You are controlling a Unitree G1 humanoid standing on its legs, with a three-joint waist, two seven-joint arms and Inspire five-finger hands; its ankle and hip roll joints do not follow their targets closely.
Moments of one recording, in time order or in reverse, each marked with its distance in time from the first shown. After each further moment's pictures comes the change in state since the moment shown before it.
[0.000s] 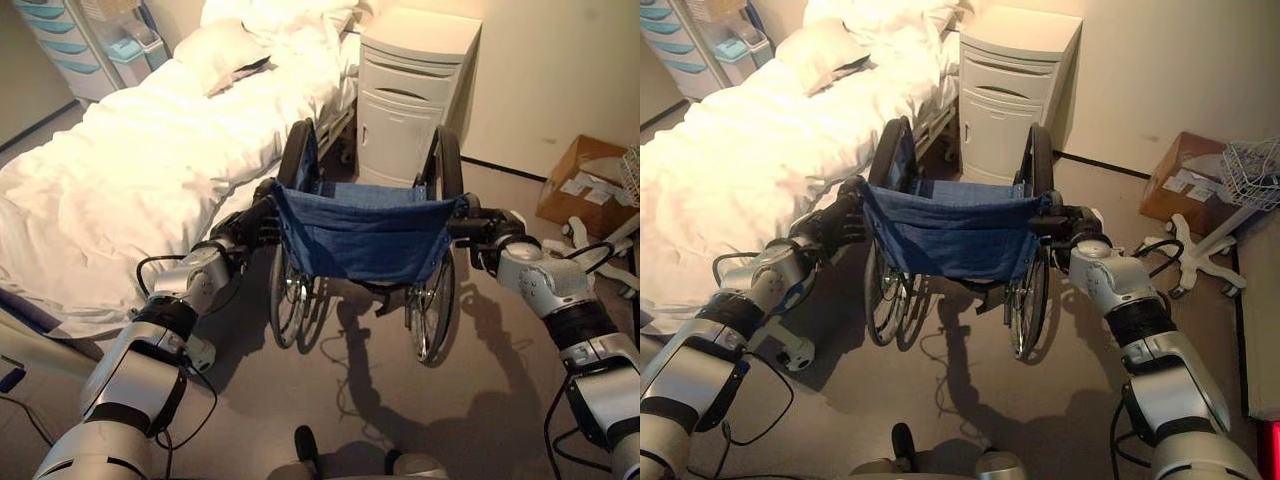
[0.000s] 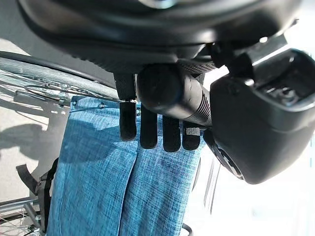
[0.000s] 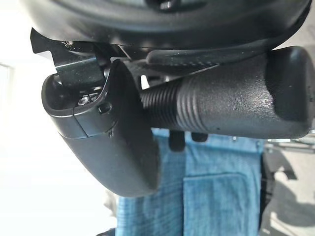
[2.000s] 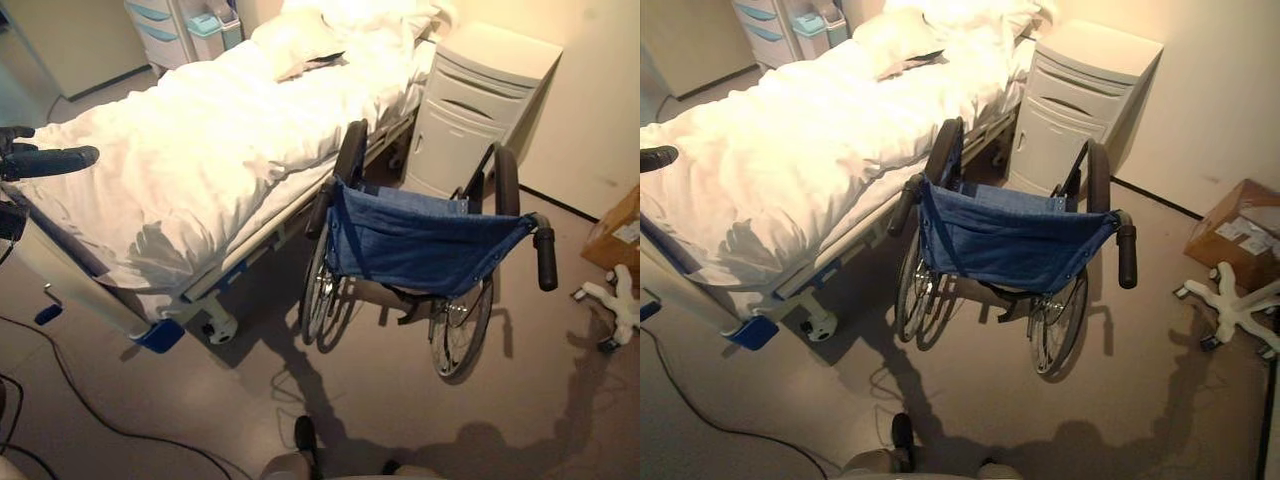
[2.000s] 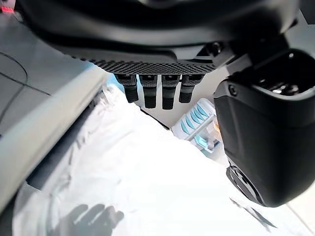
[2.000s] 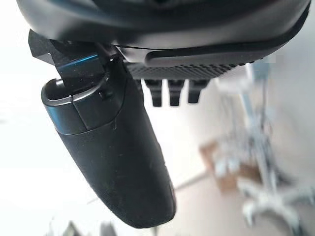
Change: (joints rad) left arm -0.078 0.699 -0.011 -0.010 0.545 0.035 -0.186; right arm -0.461 -0.876 0.200 0.243 -0.704 -0.054 0.802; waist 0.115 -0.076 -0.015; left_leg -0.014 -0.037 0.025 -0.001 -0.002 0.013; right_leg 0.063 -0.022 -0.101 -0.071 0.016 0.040
